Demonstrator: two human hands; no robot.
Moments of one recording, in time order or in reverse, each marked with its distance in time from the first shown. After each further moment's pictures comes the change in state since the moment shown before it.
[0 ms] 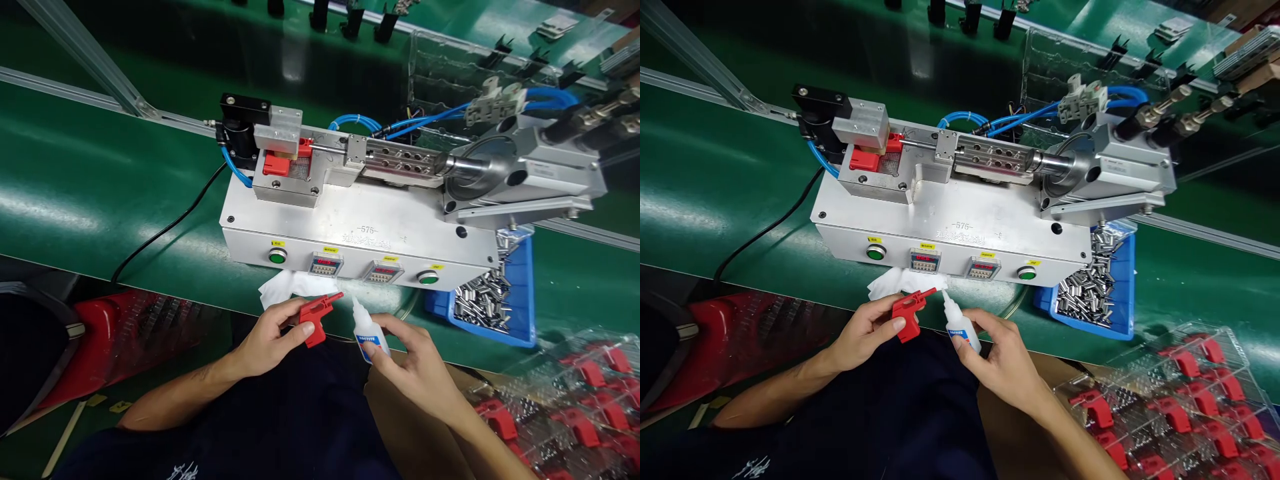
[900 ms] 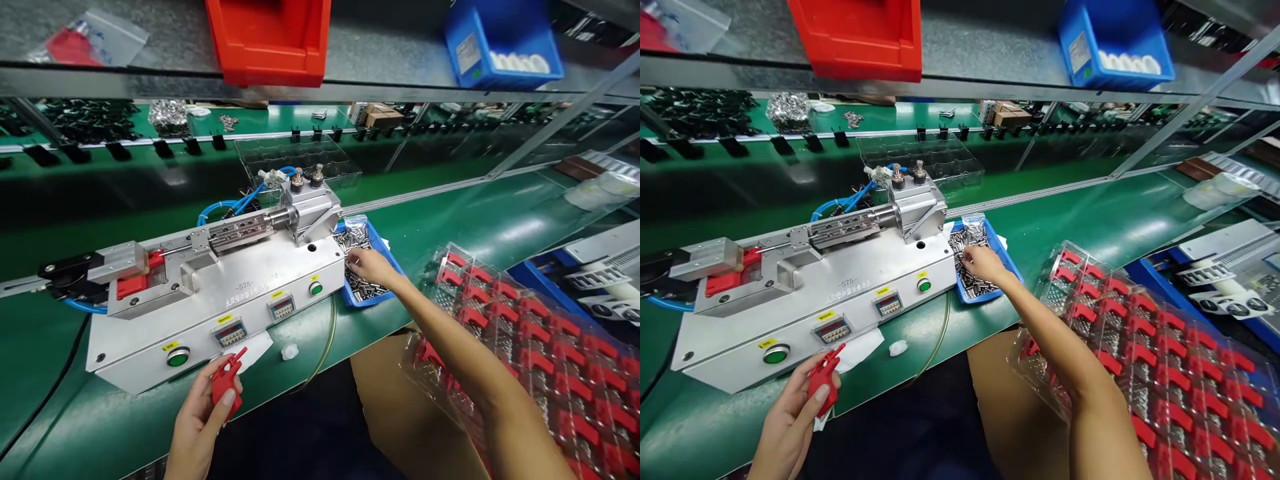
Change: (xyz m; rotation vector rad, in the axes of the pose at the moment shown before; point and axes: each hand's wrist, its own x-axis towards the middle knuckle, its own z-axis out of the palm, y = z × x) left_hand -0.005 -0.027 0.005 -0.017 0.260 -0.246; right_hand 0.004 0.118 -0.146 -0.520 0.332 0.444
